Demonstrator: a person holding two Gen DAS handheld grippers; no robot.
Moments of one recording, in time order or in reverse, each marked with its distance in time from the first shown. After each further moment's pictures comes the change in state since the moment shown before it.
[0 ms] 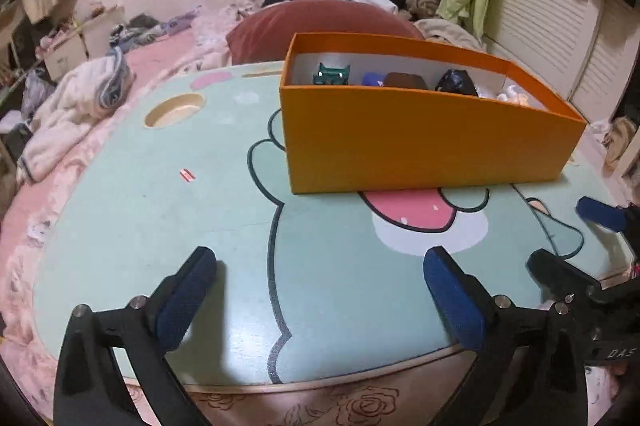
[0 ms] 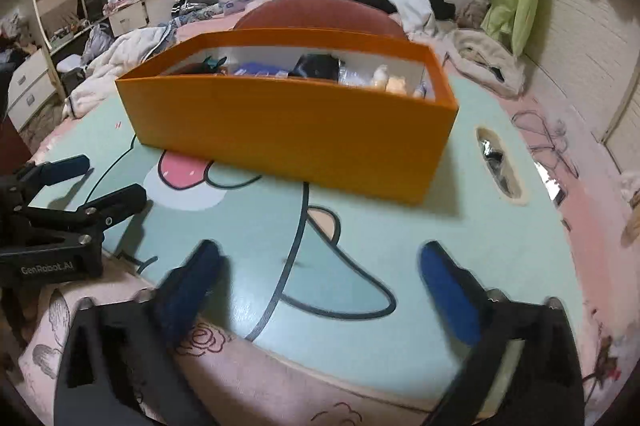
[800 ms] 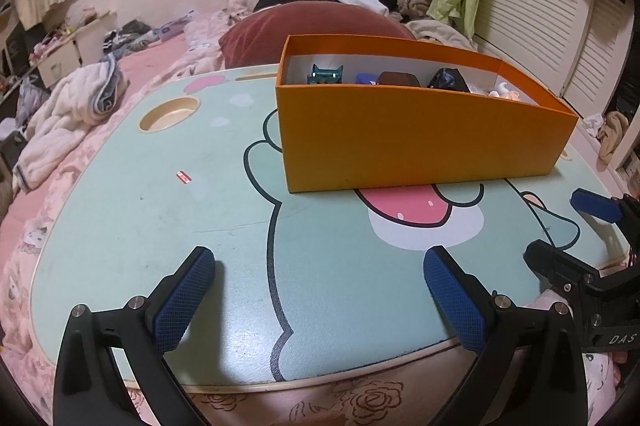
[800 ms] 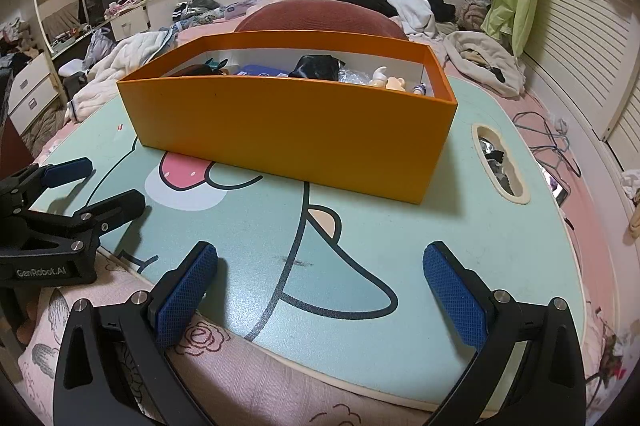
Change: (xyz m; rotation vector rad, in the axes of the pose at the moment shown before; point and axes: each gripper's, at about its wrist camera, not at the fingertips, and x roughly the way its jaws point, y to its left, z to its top) left arm -0.003 0.002 -0.003 0.022 -0.013 -0.026; right arm -0.001 -0.001 -0.003 0.002 -0.016 0.002
